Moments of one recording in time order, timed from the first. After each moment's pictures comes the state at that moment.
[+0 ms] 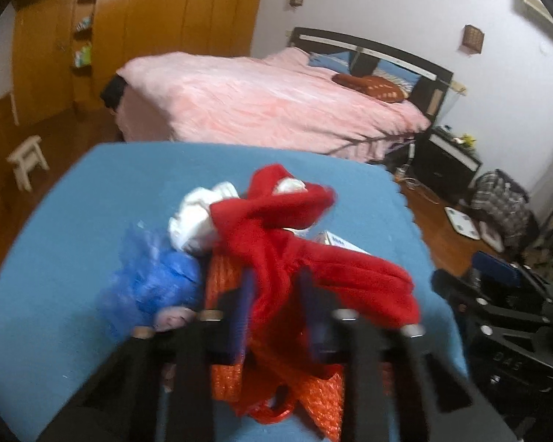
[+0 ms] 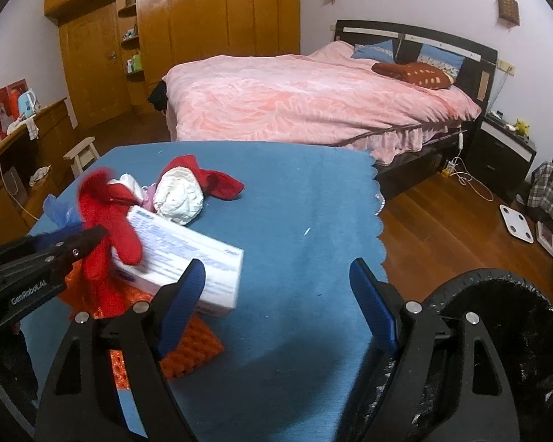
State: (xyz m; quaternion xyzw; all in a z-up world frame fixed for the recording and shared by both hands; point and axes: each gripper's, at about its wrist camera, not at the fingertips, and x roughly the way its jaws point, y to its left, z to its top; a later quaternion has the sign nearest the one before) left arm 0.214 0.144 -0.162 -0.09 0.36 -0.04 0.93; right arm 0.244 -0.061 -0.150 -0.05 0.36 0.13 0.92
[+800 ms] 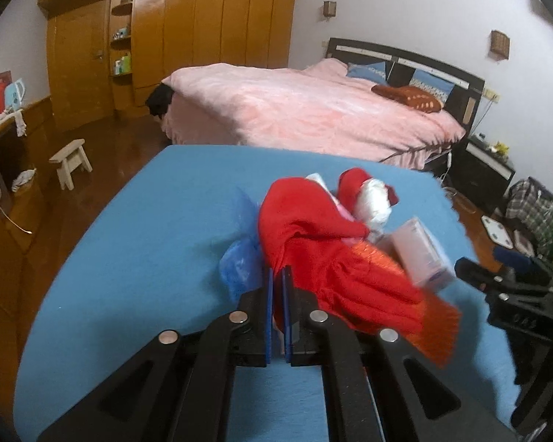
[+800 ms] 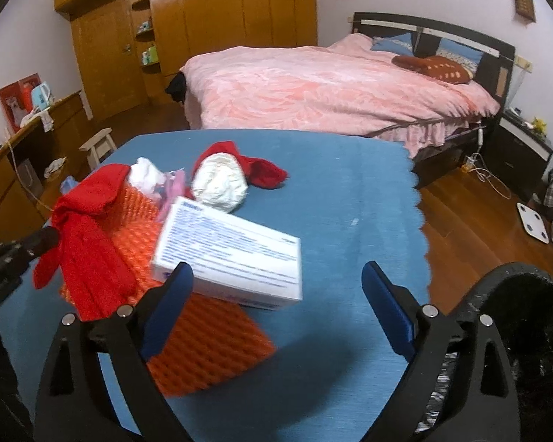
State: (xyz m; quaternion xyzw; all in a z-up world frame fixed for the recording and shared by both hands) left arm 0.167 0.200 -0.155 -0.06 0.35 0.05 0.93; right arm 0.238 -0.023 -0.158 -0.05 0.37 0.17 0.91
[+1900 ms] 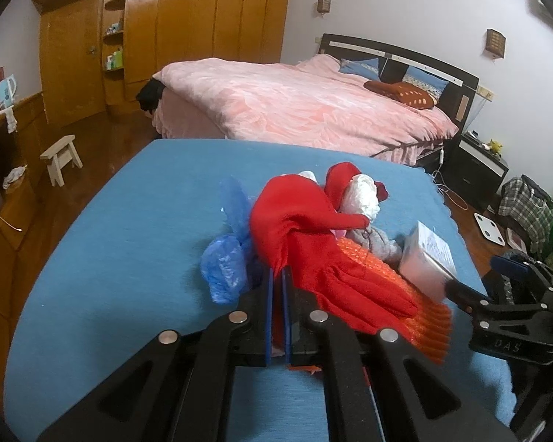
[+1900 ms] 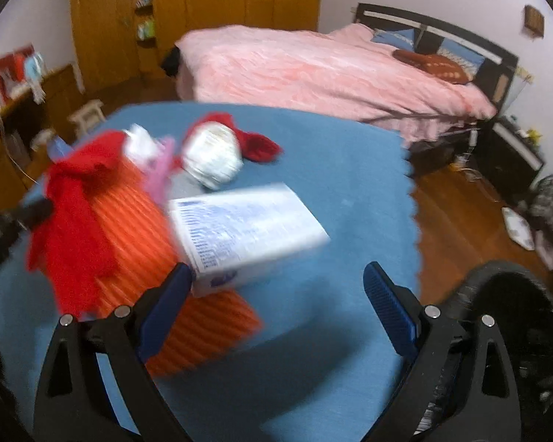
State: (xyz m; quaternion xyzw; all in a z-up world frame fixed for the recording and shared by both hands) left arm 0.173 0.194 -0.160 -0.08 0.35 0.03 0.93; right arm 0.237 -0.038 -0.170 -0.10 0.41 0.12 0.90
